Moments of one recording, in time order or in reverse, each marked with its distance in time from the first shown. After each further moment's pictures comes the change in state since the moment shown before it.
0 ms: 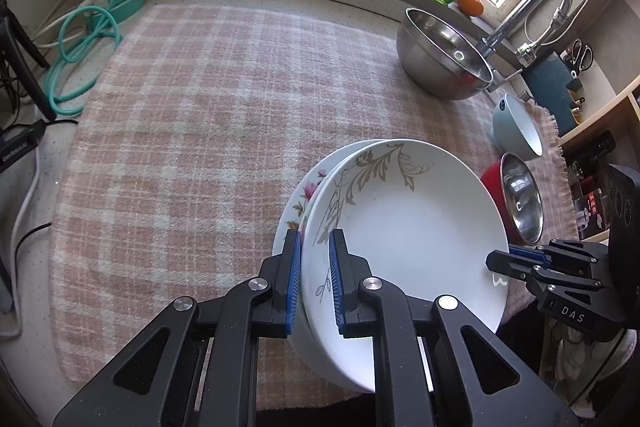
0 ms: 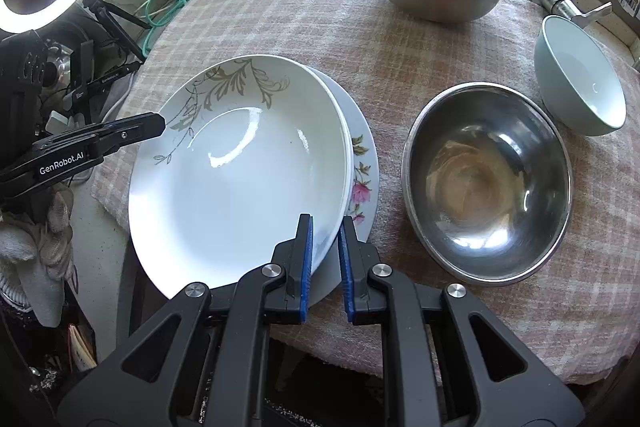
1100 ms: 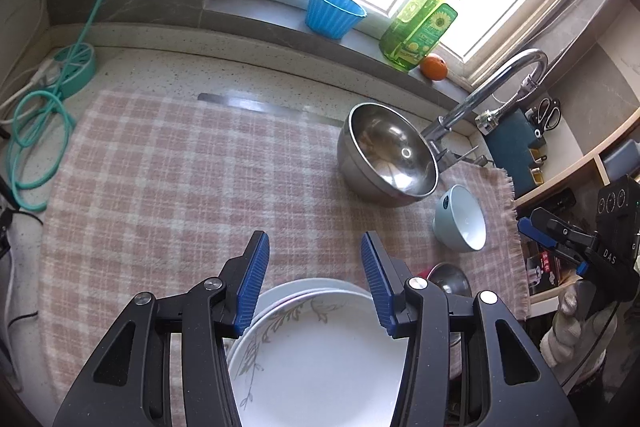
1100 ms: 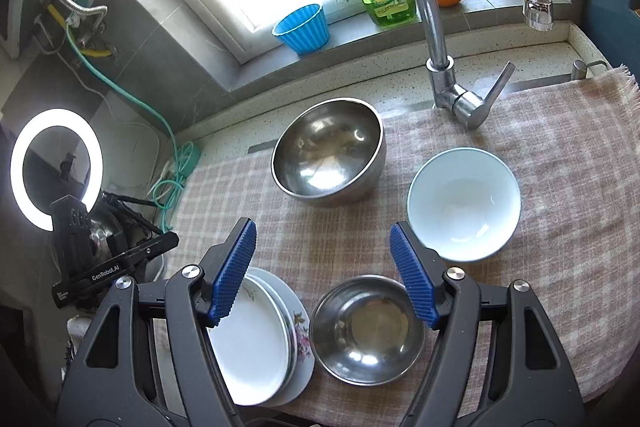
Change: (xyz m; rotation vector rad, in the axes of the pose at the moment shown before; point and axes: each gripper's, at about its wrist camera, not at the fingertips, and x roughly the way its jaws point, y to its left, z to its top) left arm -0.013 -0.037 0.100 -0.028 -0.104 -0.158; right arm -0.117 -0.118 0.077 0.330 -0.368 0.113
